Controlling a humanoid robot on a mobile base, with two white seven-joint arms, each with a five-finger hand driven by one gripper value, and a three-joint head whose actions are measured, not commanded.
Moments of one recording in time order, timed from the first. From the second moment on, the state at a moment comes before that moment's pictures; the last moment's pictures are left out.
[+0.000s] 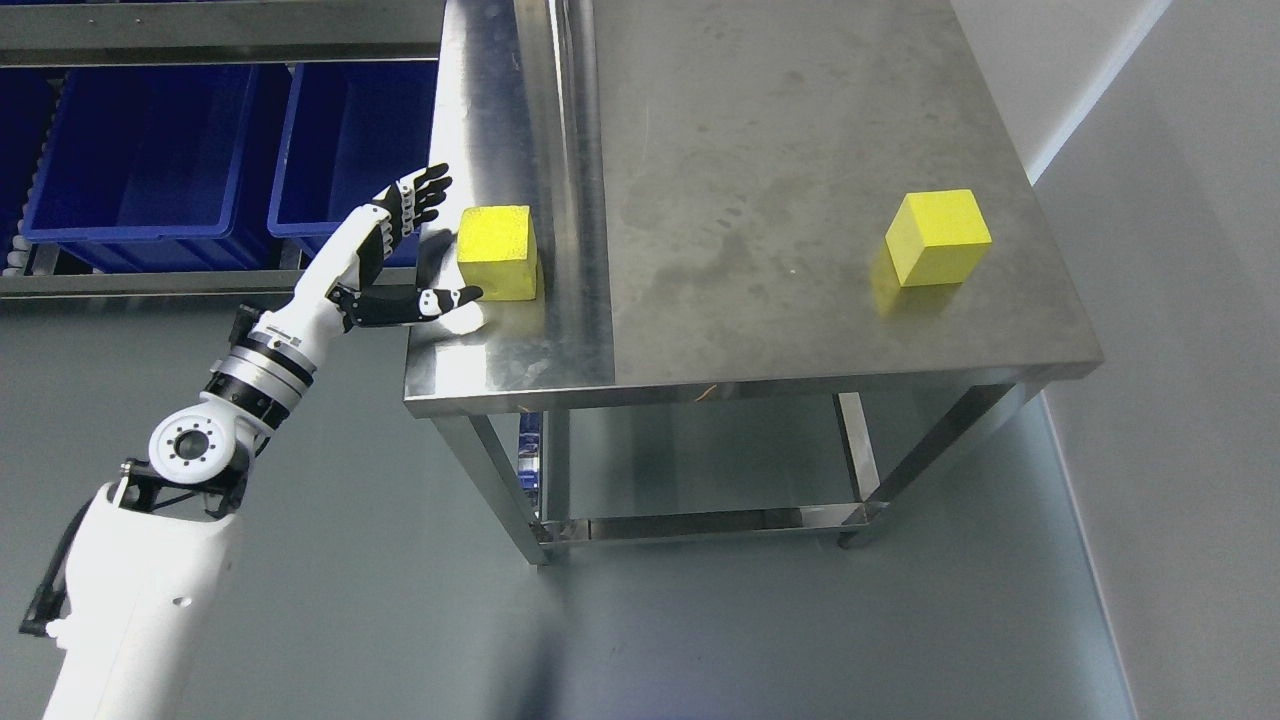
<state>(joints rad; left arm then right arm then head) -0.31 0.32 -0.14 -1.51 0.12 -0.04 -0.33 0.00 0.00 -0.09 0.00 0.00 -0.10 -0.03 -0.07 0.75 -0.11</state>
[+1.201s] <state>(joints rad) -0.40 0.11 -0.14 -1.38 -0.02 -0.08 -0.33 0.00 0.00 -0.09 0.00 0.00 -0.10 -0.03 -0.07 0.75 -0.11</state>
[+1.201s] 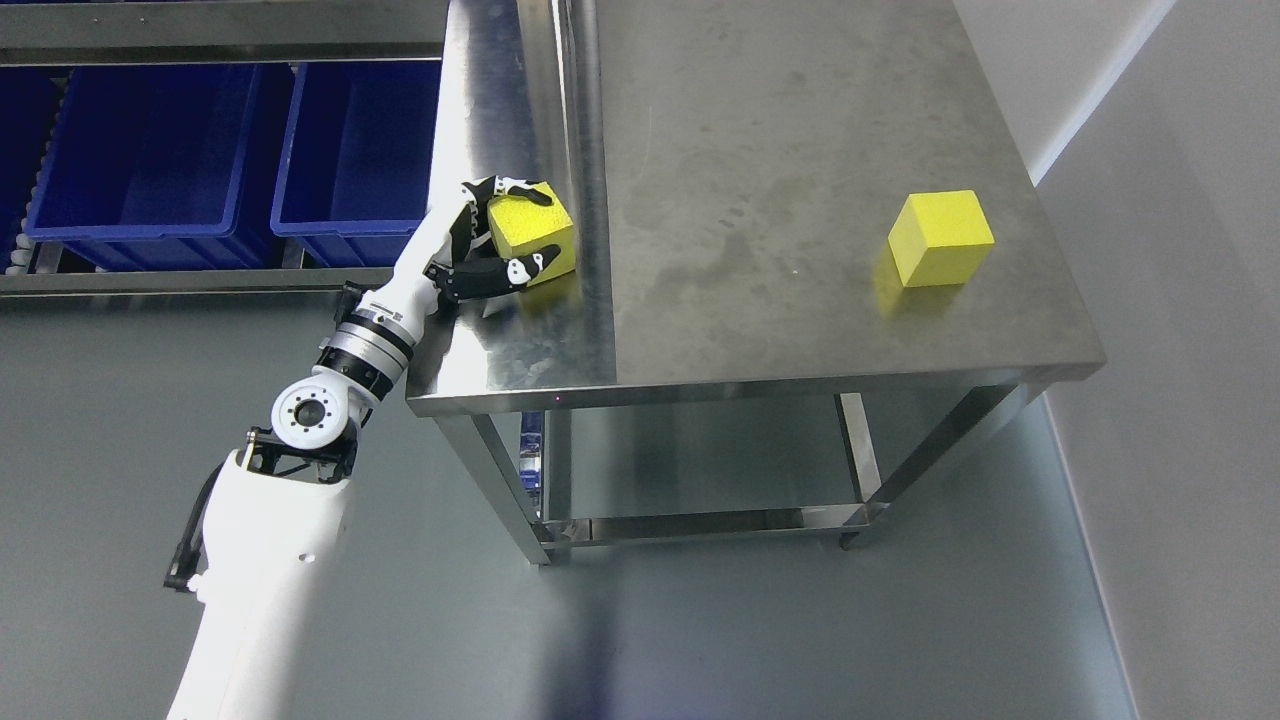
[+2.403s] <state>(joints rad) -0.36 0.24 -0.01 -1.61 0.00 -0.28 -0.32 0.00 0.00 -0.09 0.00 0.00 -0.09 -0.03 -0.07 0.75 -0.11</state>
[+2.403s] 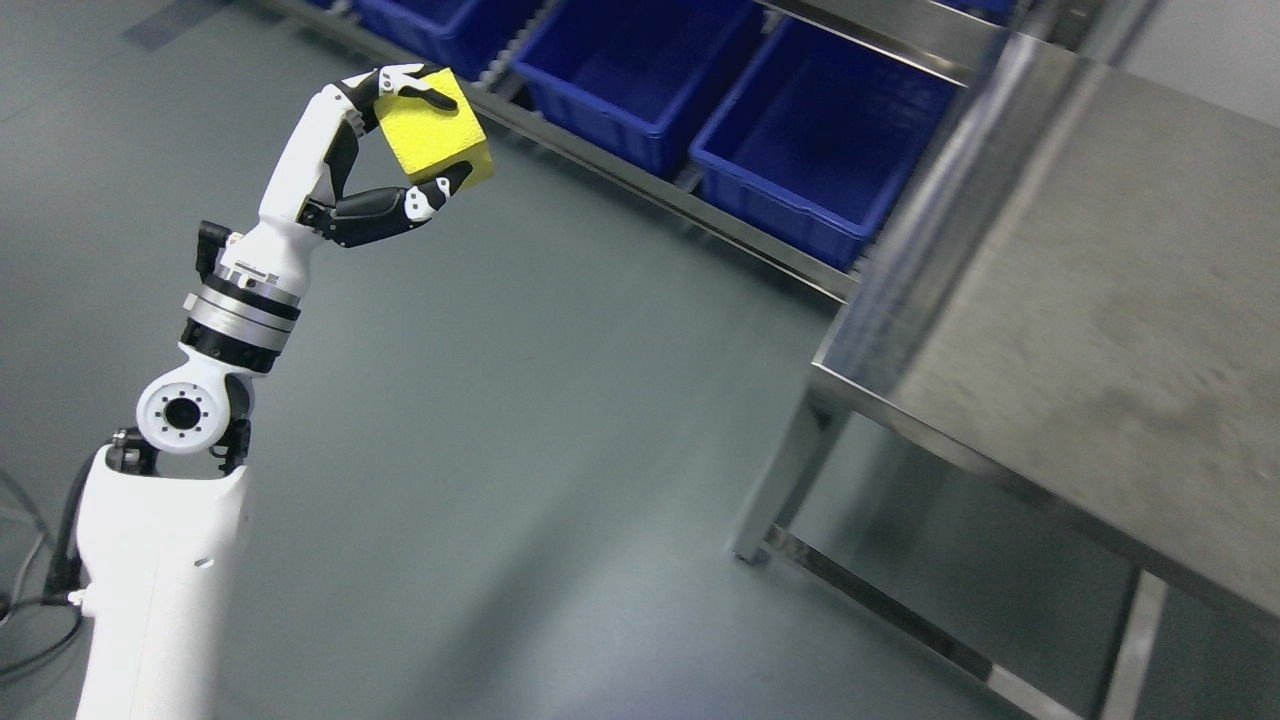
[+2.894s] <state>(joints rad) -0.32 0.28 0.04 -1.66 0.00 -0.29 -0.32 0.00 0.00 -0.09 0.00 0.00 -0.09 -0.03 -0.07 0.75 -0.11</state>
